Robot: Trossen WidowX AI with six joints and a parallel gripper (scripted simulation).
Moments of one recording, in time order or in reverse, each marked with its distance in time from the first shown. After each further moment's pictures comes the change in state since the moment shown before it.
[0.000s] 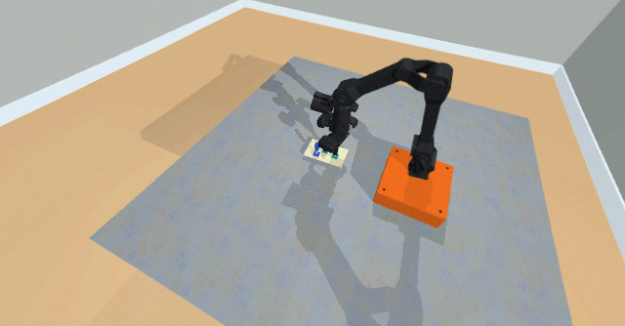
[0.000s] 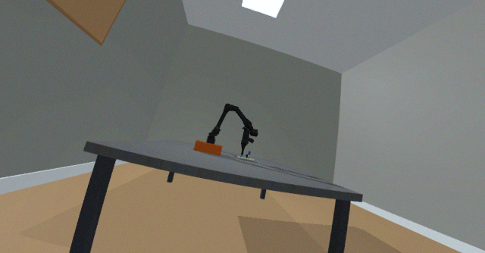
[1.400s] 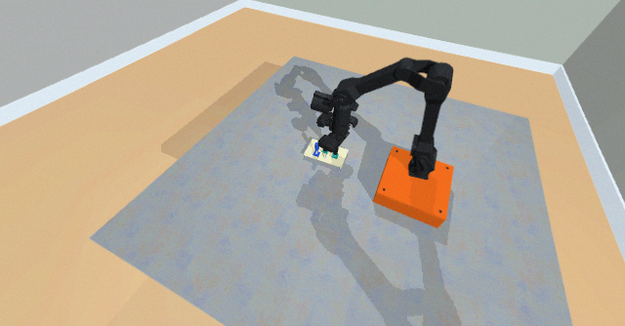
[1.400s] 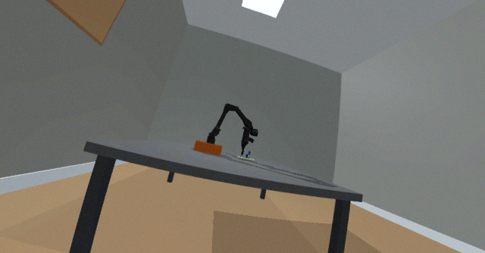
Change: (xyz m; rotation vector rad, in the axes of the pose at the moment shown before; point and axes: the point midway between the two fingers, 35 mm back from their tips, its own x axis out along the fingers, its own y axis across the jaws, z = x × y) arm -0.004 0.000 0.001 0.000 -0.001 0.001
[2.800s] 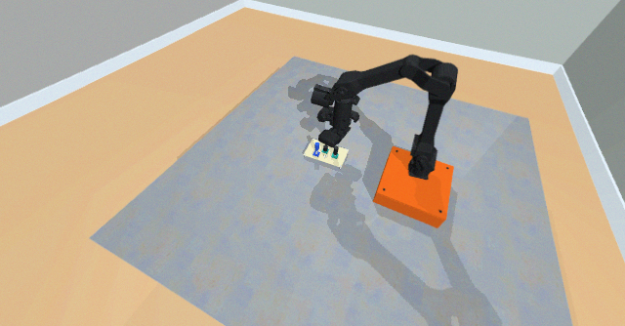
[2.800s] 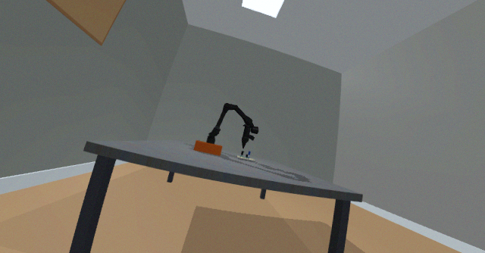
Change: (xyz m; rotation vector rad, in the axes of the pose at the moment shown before) arm -0.025 0.000 0.000 0.006 0.003 0.000
